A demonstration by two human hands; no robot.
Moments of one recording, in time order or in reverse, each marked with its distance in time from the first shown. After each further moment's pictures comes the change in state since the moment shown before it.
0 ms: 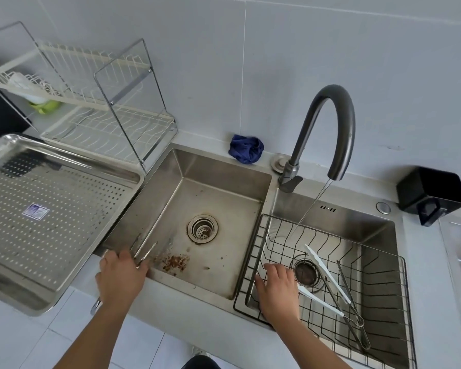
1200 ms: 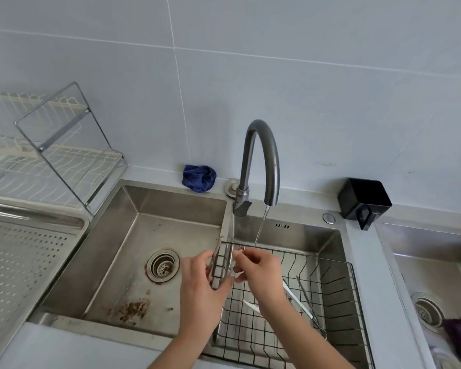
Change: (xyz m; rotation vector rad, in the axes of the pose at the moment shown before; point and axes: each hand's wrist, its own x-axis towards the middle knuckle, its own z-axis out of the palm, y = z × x) left_hand -0.118 0.213 -0.028 -0.760 0.012 0.602; right_hand 0.043 -0.037 -0.139 1.058 0.069 0.183
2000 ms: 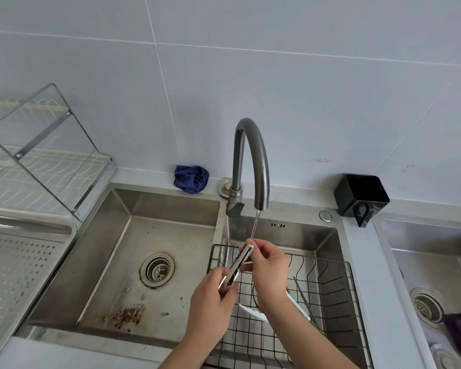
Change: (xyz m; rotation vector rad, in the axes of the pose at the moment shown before) left_hand 0.002 0.003 0.028 -0.057 -0.268 -0.066; right_hand 0.026 0.011 -0.010 0.175 0.234 0.019
